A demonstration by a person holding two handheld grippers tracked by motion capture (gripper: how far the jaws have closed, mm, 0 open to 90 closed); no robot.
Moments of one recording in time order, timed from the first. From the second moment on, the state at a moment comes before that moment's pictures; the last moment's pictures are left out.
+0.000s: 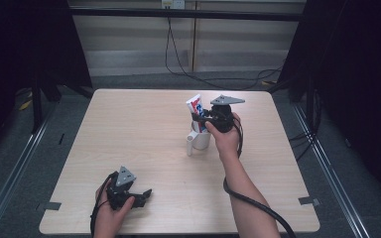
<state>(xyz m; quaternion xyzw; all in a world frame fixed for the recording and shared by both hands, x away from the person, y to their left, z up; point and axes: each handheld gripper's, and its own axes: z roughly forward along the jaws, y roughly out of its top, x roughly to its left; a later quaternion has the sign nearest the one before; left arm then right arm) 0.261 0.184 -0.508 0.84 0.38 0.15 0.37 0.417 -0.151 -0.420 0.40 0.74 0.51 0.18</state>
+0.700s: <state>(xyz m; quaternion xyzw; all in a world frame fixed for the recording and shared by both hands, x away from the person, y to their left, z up) 0.262 0.185 -0.508 0.84 0.38 0.15 0.36 0.405 -0.154 -0.436 0.40 0.77 0.47 0.17</state>
